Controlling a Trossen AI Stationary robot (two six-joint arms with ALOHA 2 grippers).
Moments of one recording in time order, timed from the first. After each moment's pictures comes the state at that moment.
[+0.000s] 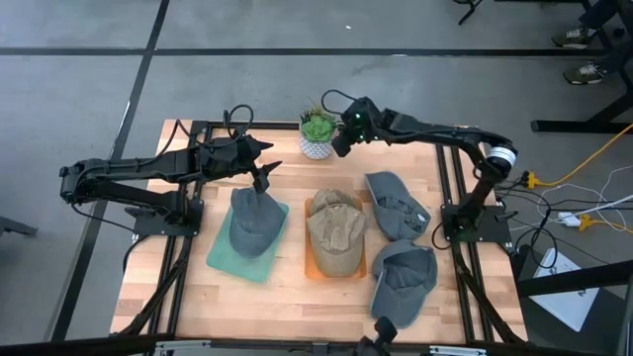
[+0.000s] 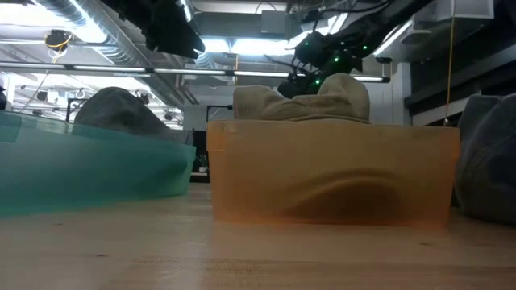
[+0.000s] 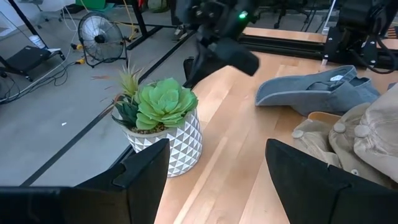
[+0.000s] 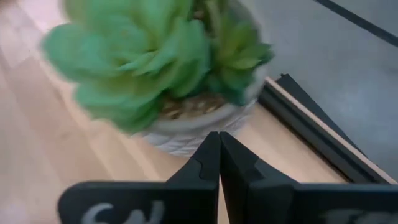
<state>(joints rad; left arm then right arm) 0.19 0.96 0.81 -0.25 -0.35 -0.03 -0.55 1.71 1.24 -0.29 0.07 0.15</state>
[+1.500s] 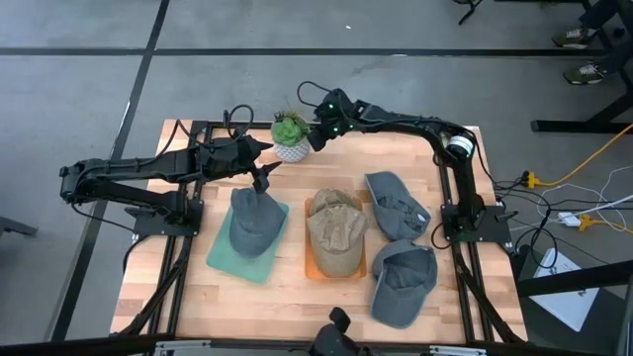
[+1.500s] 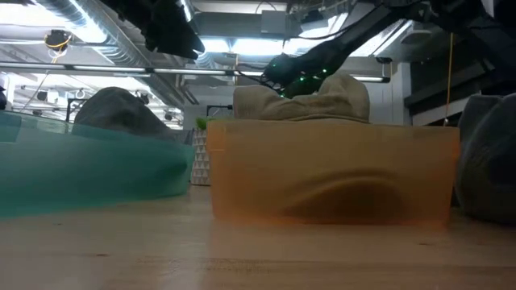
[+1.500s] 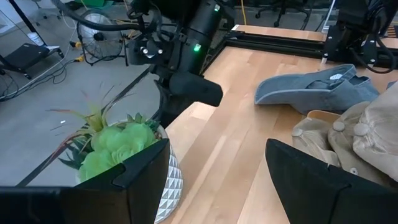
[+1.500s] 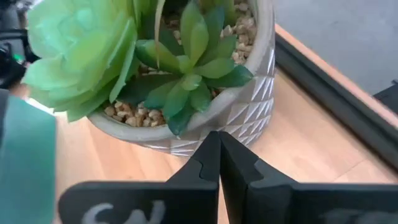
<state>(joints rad) 0.19 0.96 0.81 -0.26 -0.35 -0.04 -0.56 2.06 1.61 -0.29 -0.24 0.23</state>
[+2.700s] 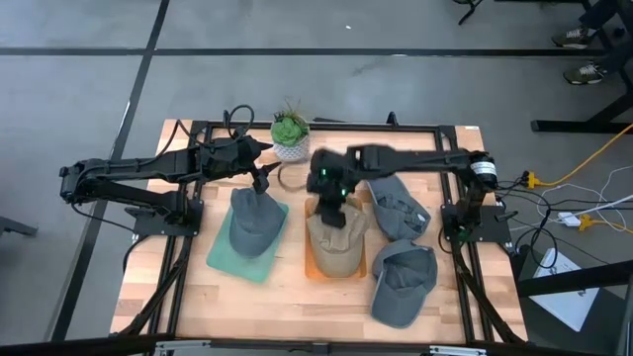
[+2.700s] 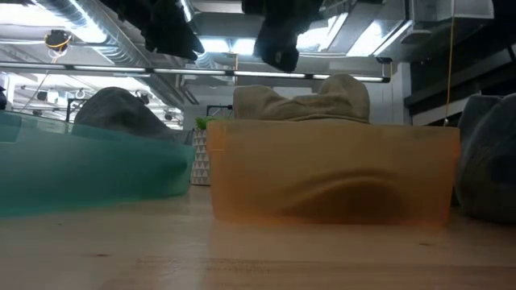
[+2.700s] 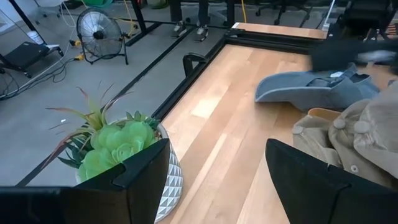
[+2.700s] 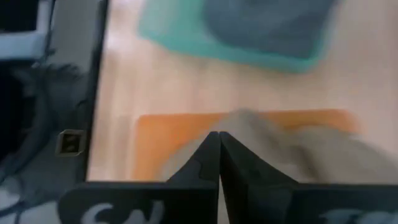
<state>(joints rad) 0.19 0.96 0.81 -0.27 -0.35 -0.04 -0.07 1.84 1.71 -0.84 -0.37 0.08</state>
